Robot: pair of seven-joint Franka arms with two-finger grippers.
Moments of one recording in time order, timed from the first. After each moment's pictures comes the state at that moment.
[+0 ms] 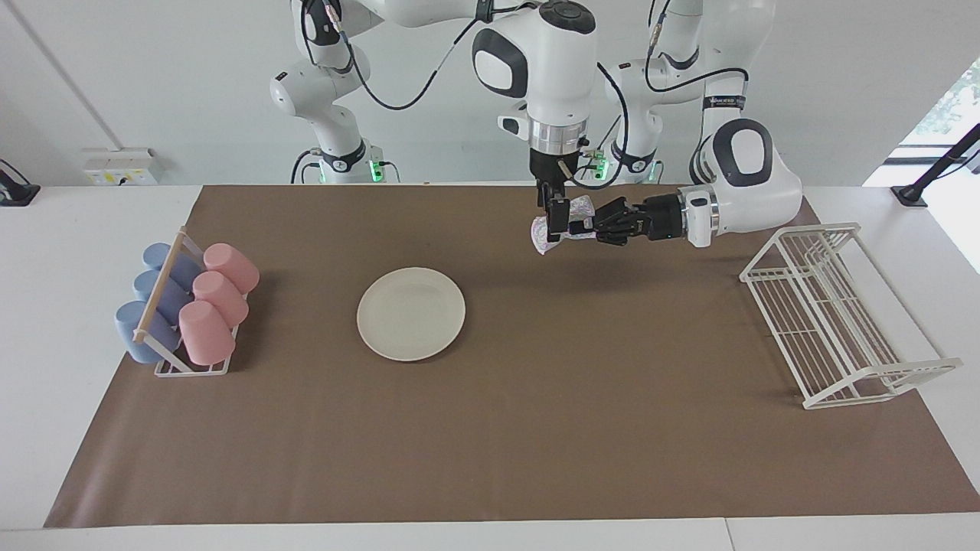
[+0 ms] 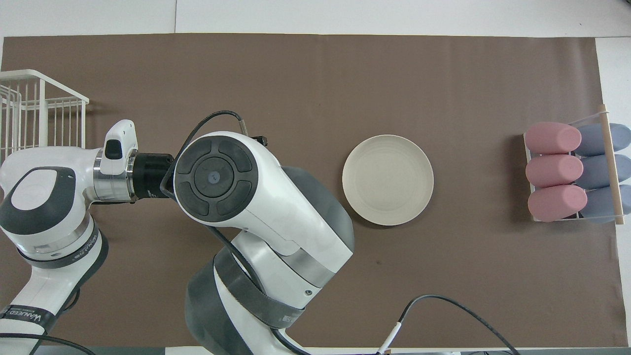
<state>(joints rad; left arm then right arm) 0.00 0.00 -0.16 -2.19 -1.47 1.74 0.43 0.76 0.43 0.00 -1.23 -0.05 1.75 2.24</state>
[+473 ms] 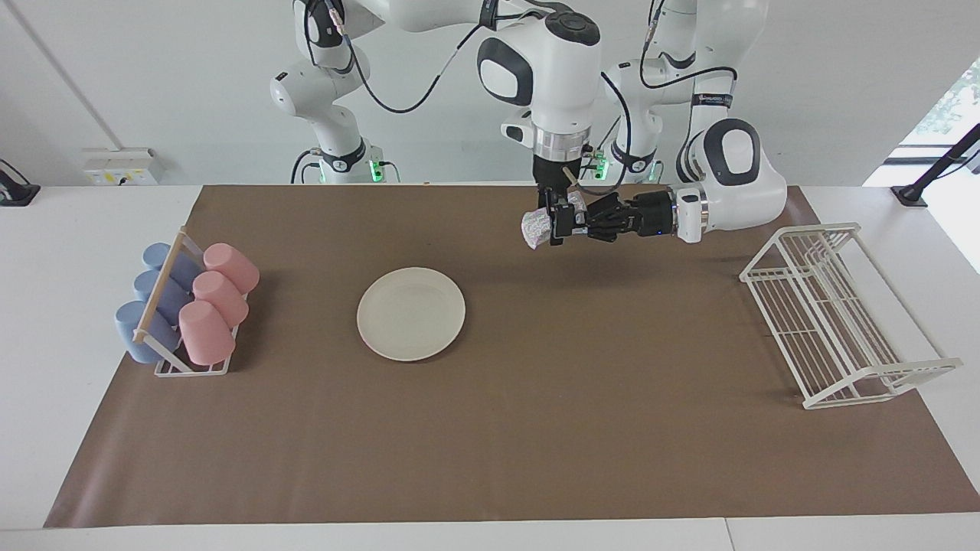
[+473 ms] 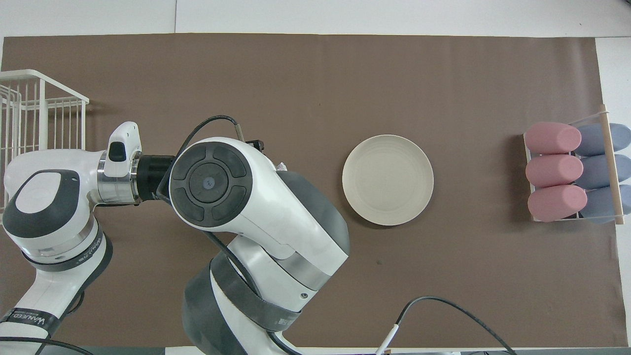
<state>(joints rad) -0.01 -0.01 -0.16 -2.20 -1.48 1.75 0.43 0.77 0.43 0.01 -1.23 -0.05 1.75 2.23</state>
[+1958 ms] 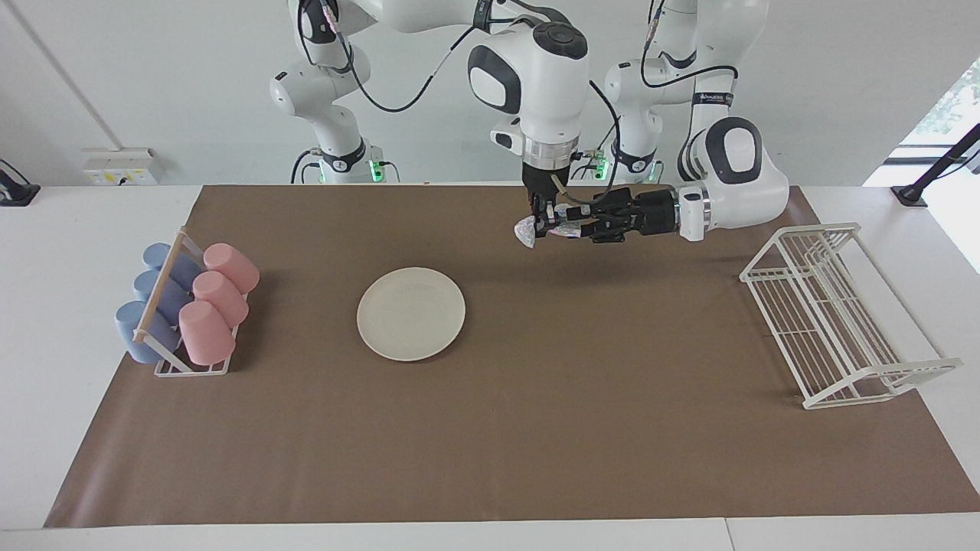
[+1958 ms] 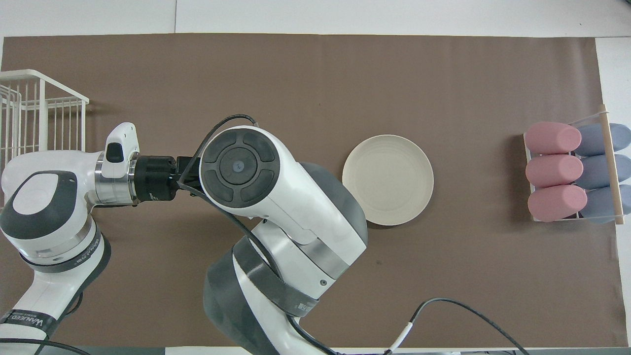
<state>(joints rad) -0.01 -0.02 -0.15 -2.20 -1.48 1.75 0.43 0.73 0.39 0.00 -1.33 -0.02 1.75 2.17</state>
